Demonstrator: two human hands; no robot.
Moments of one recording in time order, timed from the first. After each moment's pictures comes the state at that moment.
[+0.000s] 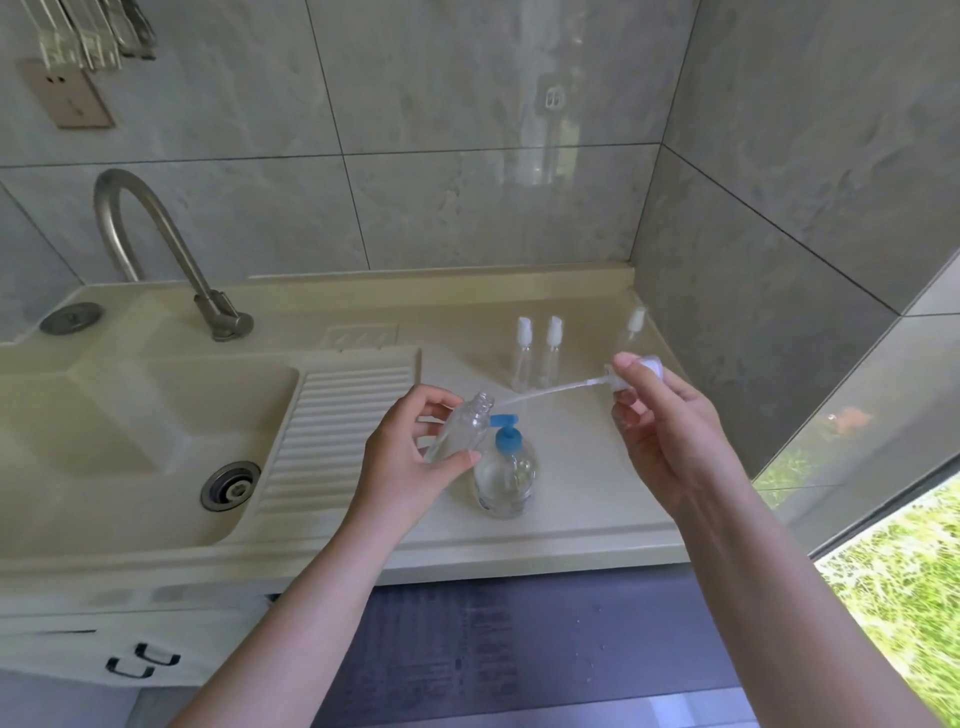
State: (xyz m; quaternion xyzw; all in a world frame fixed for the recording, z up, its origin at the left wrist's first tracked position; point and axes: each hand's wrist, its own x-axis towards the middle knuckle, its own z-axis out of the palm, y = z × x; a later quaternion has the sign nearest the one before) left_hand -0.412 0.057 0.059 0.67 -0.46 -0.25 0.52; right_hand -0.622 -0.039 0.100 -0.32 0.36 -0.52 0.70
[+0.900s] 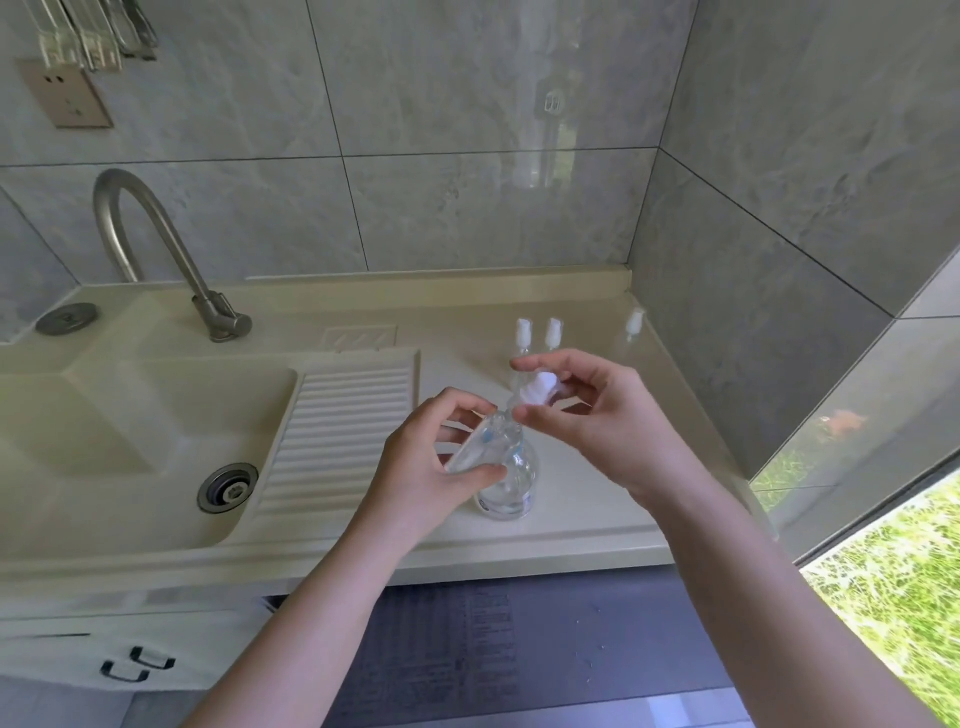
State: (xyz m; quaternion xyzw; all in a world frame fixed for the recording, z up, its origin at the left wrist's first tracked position) left_hand -0.428 0.070 0.084 0.65 -0.51 -0.29 0.48; right_hand -0.597 -0.018 0.119 -0.70 0.36 -0.35 0.51
